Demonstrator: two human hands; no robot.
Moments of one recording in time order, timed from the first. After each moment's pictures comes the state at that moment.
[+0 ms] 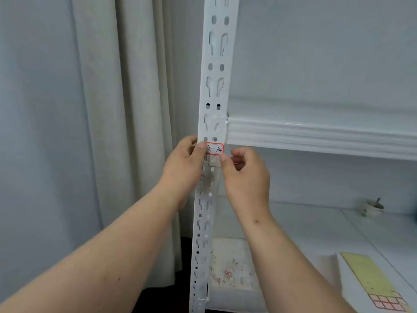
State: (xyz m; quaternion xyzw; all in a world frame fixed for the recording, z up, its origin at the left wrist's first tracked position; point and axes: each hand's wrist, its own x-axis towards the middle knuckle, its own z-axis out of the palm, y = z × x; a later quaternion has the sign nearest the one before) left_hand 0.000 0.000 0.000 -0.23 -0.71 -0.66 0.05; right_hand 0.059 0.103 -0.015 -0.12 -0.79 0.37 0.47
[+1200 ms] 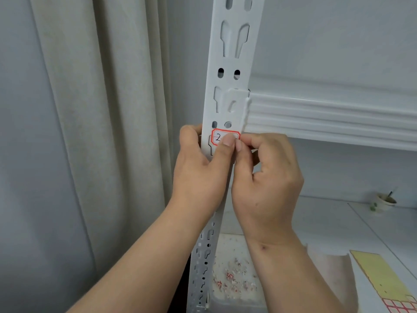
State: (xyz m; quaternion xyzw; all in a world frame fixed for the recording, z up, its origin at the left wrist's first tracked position) left_hand -0.003 0.028 -0.023 -0.21 -0.65 -0.72 0.09; right_hand 0.036 0.106 -0.029 0.00 -0.72 0.20 0.67
